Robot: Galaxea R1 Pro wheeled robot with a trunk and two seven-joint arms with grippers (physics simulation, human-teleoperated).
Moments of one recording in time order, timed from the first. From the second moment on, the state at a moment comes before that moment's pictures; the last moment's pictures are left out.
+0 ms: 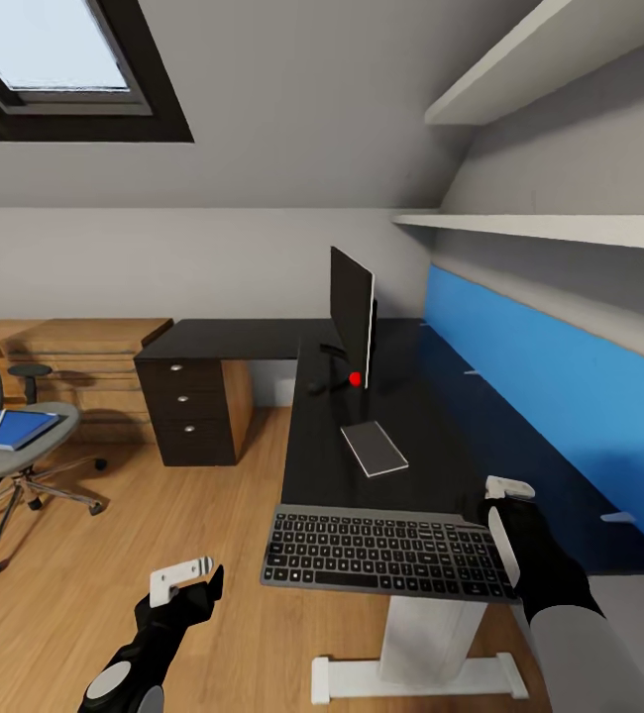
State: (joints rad) left arm 0.03 -0.06 -0.06 -1.62 0.22 0.40 0.24; right arm -0.64 -0.04 -0.24 -0.92 0.02 0.66 -0.10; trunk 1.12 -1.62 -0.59
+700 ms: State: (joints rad) left arm 0.03 -0.05 -0.06 -1.61 0.22 0.40 0.24; right arm -0.64 -0.04 -0.24 -0.92 0.04 0.66 -0.10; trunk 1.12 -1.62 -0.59
